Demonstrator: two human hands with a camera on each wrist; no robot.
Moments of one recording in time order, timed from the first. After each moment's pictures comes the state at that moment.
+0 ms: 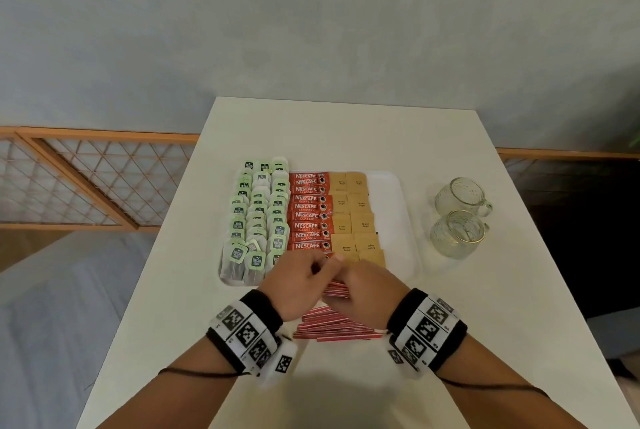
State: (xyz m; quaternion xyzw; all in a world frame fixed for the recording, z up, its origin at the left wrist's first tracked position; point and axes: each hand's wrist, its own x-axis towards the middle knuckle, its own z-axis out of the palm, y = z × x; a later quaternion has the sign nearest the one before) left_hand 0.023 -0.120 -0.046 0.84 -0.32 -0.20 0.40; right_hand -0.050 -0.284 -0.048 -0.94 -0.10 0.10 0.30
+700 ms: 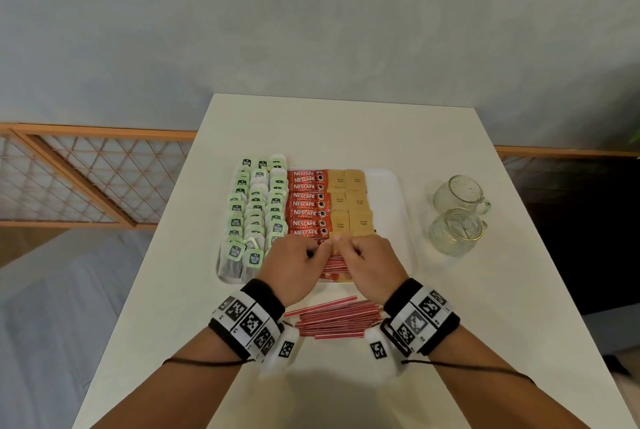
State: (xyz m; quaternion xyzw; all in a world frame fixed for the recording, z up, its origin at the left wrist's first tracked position) left_hand 0.035 -0.130 -0.046 0.86 -0.28 -0.13 0.41; right_hand -0.035 -0.286 -0.045 -0.88 0.13 -0.03 0.46
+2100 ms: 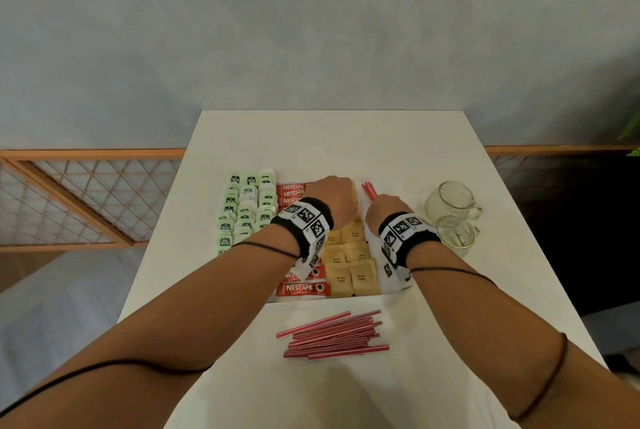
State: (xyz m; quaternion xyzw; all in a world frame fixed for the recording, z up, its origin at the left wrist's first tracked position) left_hand 0.132 -0.259 -0.013 0.91 -0.38 -0.13 0.08; right_hand 0.073 -0.386 -0.056 -0.91 0.35 0.14 0.16
